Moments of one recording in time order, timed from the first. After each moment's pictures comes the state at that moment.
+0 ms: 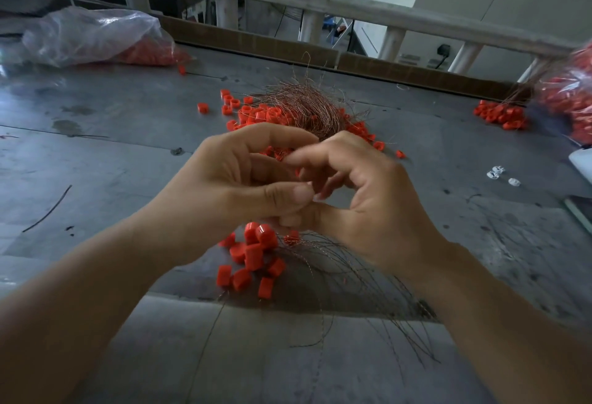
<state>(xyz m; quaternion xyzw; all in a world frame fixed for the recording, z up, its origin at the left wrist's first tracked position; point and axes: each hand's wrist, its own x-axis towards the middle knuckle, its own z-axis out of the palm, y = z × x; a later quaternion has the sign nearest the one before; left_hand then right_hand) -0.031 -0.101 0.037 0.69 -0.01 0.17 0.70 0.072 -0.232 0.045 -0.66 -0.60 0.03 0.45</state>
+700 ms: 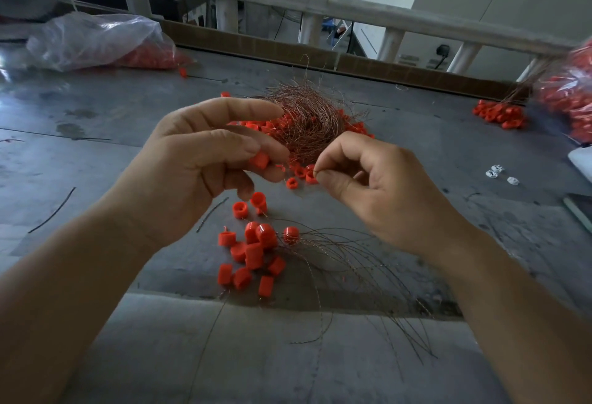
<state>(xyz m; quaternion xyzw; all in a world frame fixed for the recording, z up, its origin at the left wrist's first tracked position) -0.036 -0.088 0.049 0.62 0.04 0.23 0.75 0.083 -0.241 0.057 -0.74 -0.55 0.05 0.39</state>
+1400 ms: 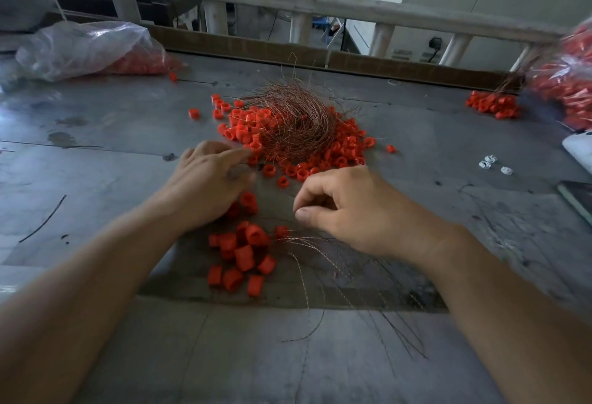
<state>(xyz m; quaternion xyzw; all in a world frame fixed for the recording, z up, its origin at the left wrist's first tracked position) 0.004 -0.060 -0.005 0.94 0.23 0.16 0.19 0.088 -0.240 0.041 -0.80 -0.54 0.12 0.22</state>
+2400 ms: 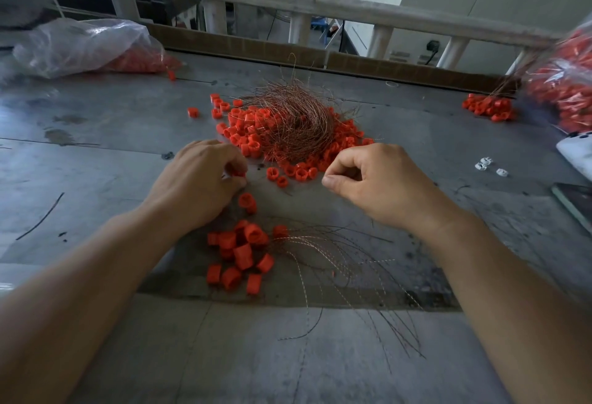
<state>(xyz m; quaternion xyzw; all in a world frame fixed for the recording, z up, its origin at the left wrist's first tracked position) -0.003 -0.066 0.002 0.94 0.21 0.23 0.17 0.114 -0.245 0.042 -0.85 -0.47 0.03 0.25</state>
